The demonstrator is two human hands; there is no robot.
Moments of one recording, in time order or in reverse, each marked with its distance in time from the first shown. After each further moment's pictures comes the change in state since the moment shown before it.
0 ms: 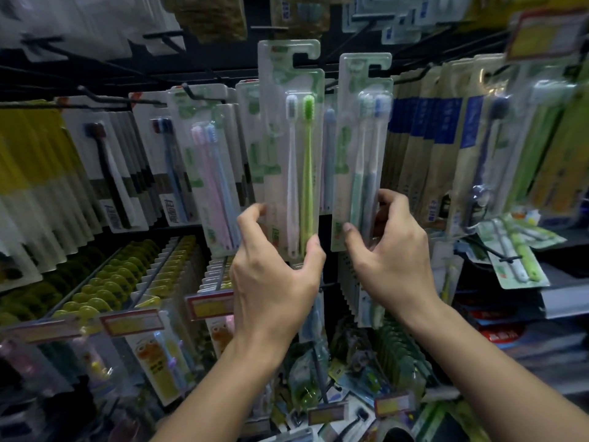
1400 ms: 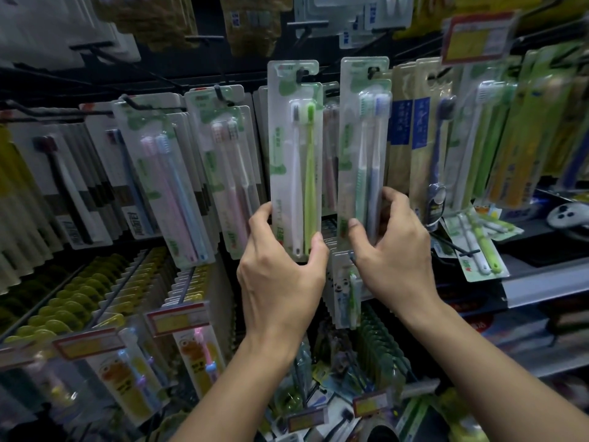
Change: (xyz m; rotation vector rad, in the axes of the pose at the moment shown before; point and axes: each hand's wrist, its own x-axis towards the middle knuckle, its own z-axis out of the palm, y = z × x) left_hand -0.009 0.035 0.045 0.016 -0.011 -0.017; right_hand 0.006 0.026 -0.034 -0.070 0.080 0.108
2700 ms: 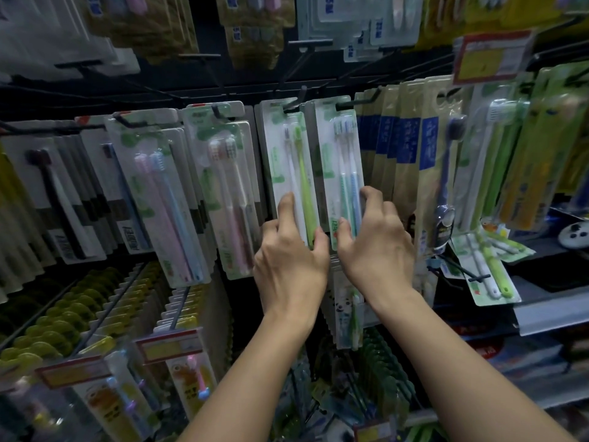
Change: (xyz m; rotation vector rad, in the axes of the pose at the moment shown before) left_hand 0.042 -0.004 0.052 0.268 -0.095 -0.035; right_hand 0.040 -0.011 0.035 -0.322 -0.039 0.059
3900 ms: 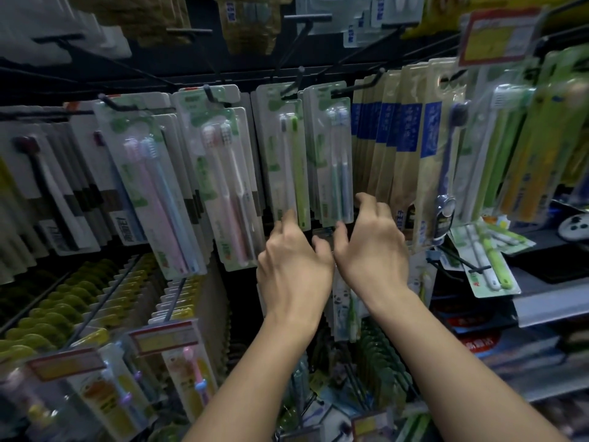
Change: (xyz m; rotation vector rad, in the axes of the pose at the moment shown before) left_hand -0.013 0.004 -0.003 0.040 -0.135 -0.091; right_hand -0.009 0.005 0.010 -0.031 -0.046 -0.002
